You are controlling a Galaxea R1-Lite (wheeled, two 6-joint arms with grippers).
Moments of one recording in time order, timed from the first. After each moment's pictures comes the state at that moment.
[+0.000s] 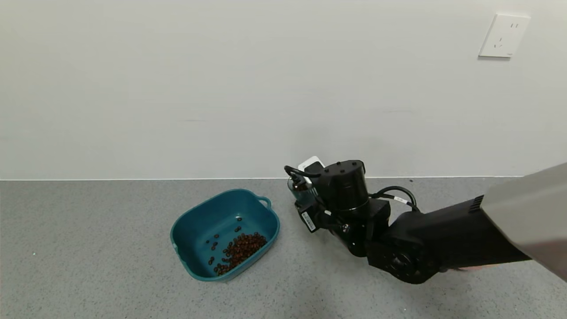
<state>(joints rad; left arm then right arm) 0.00 0.00 0.00 0.00 0.00 0.00 0.76 2.14 -1.27 -0.52 -0.42 -0.19</state>
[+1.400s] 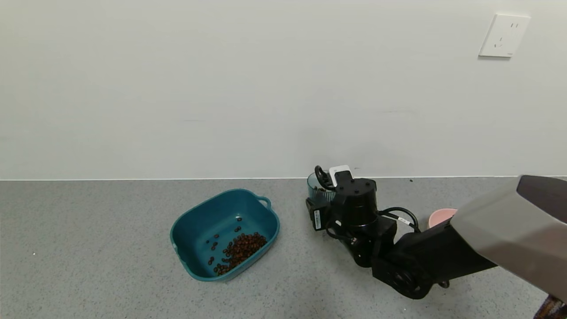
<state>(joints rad) 0.00 0.00 0.00 0.00 0.00 0.00 0.71 2.20 -1.12 -0.82 -0.45 0.11</state>
